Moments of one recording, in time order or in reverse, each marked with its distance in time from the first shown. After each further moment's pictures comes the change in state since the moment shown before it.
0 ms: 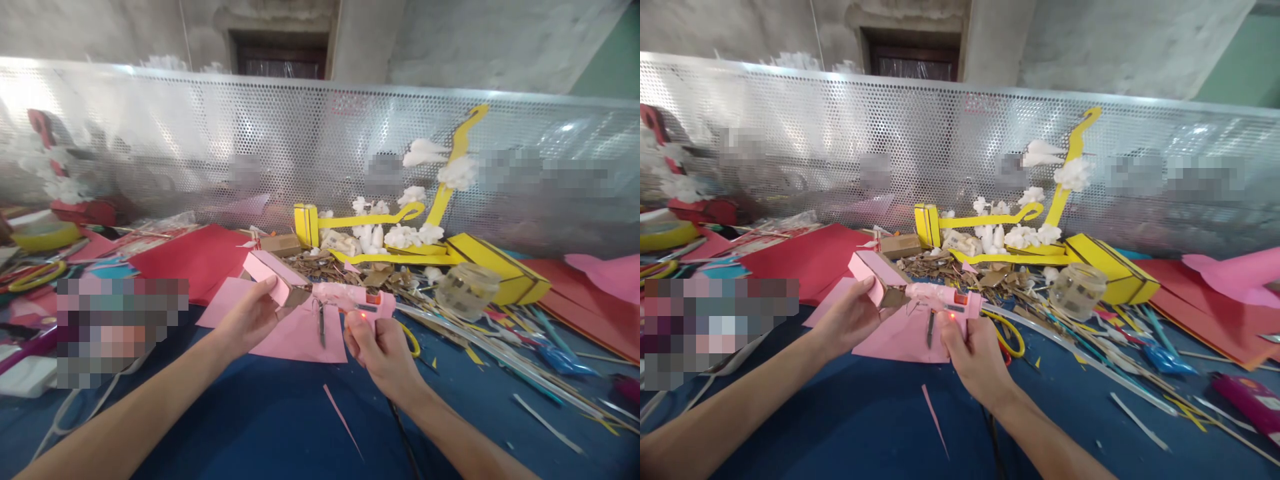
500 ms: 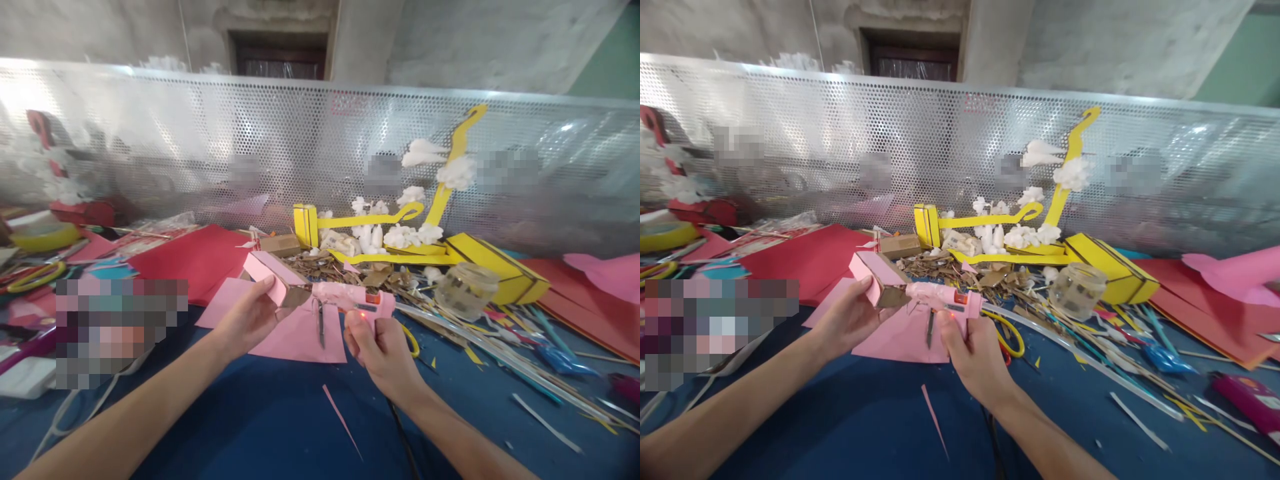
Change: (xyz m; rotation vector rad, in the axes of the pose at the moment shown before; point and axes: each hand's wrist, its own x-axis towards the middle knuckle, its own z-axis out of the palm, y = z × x) left_hand -0.003 0.001 0.003 0.050 -0.003 -0.012; right_hand -0.001 -0.002 -0.001 -0.025 0.005 0.001
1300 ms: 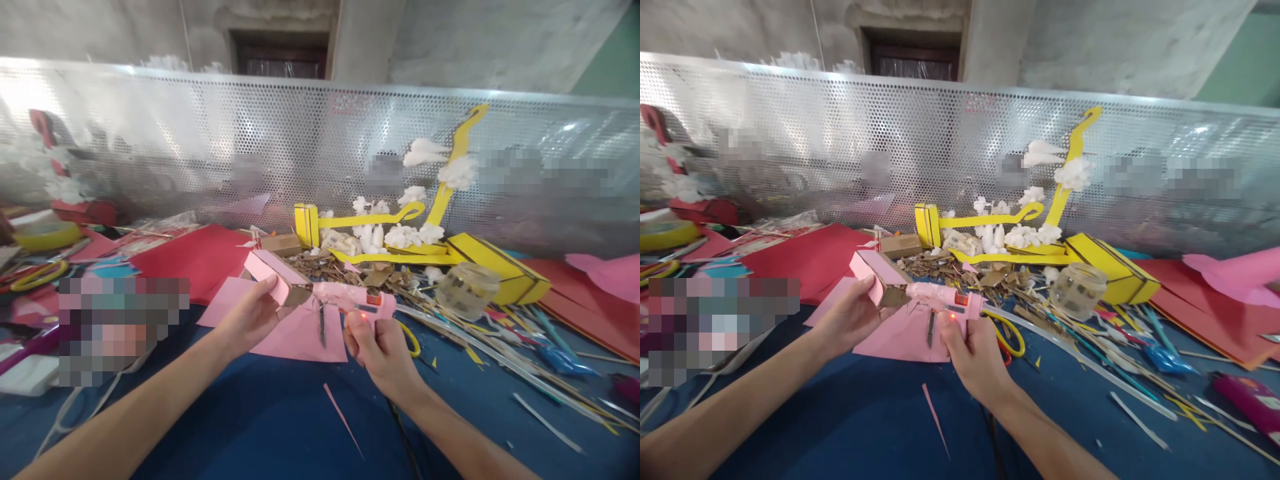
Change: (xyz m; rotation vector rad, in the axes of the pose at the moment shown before) left_hand 0.000 -0.001 0.000 -0.004 0.034 0.006; right_hand 0.000 0.002 0.002 0.053 -0.008 -0.028
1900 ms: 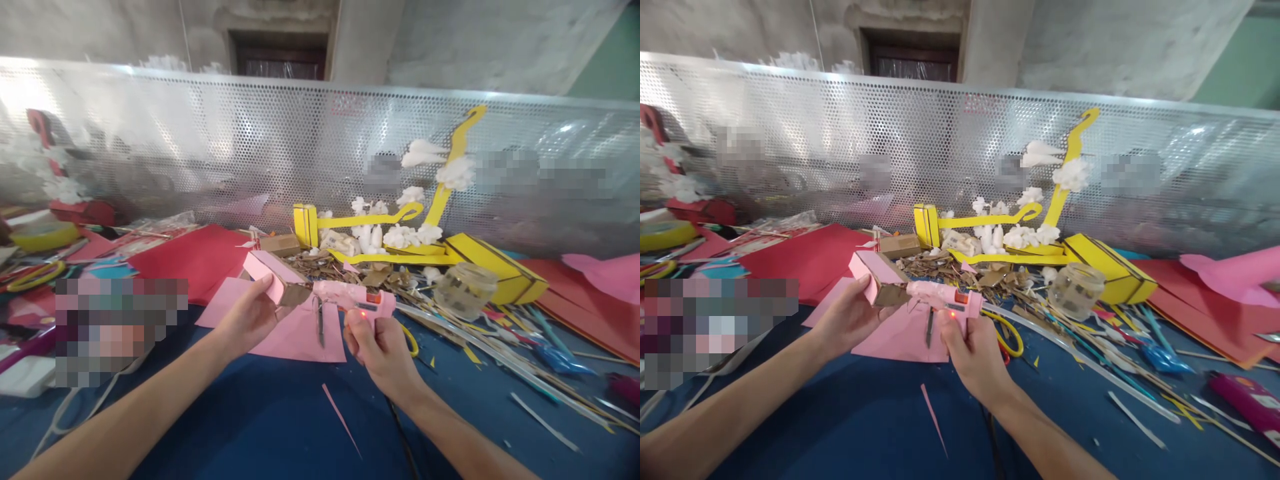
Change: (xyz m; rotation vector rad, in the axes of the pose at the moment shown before) left_hand 0.001 0.000 -0.001 -0.018 -0.023 -0.007; right_hand 0.001 0.001 -0.002 -0.025 0.020 0.023
